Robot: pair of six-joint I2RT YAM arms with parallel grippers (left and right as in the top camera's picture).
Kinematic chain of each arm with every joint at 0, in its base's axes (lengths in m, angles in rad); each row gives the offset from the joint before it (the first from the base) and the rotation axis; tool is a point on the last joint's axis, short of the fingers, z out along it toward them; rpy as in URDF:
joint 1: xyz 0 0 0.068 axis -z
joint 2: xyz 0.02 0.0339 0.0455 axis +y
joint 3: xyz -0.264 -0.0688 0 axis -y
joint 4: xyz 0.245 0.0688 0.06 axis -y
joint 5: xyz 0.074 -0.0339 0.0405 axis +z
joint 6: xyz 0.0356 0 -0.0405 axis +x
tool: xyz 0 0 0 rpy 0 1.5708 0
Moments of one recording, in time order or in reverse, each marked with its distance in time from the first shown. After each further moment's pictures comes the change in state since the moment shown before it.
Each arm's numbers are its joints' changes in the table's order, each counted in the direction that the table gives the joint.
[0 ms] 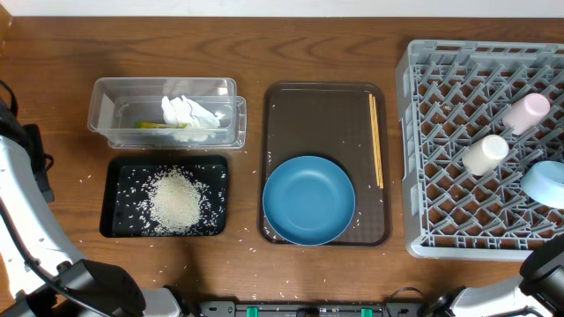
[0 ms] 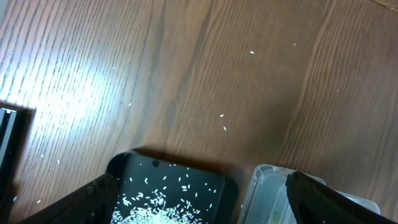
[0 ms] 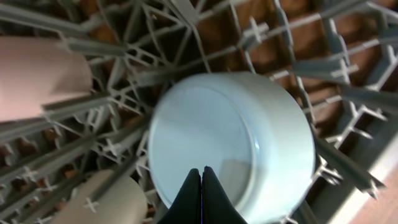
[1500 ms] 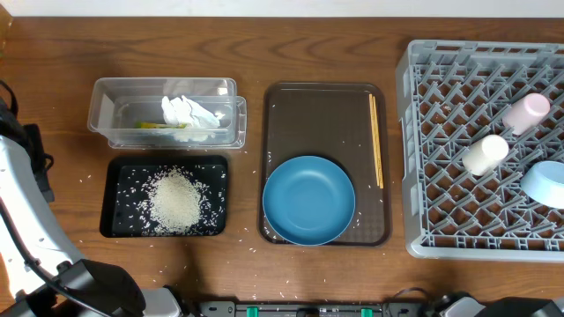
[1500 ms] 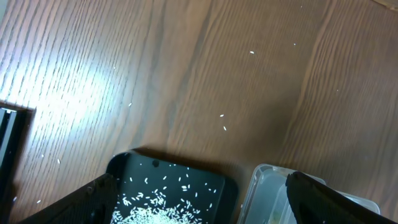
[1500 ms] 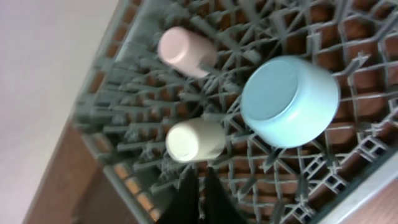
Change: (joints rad) left arm 0.000 0.000 0.000 0.000 0.000 0.000; right arm 0.142 -0.385 0.013 -0.140 0.386 -0.154
